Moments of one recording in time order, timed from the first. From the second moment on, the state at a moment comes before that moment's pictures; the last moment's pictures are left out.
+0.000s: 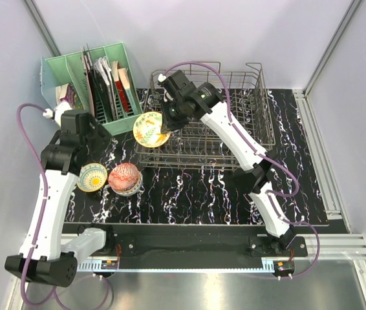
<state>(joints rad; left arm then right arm) -0.12 1.02 1.29 -0.96 -0.37 -0.73 0.81 2.30 2.76 -1.33 -0.11 0.45</state>
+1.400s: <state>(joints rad) -0.23 1.28 1.23 -0.67 0.24 -0.52 0.81 2.29 2.63 -1.27 -0.04 0.44</state>
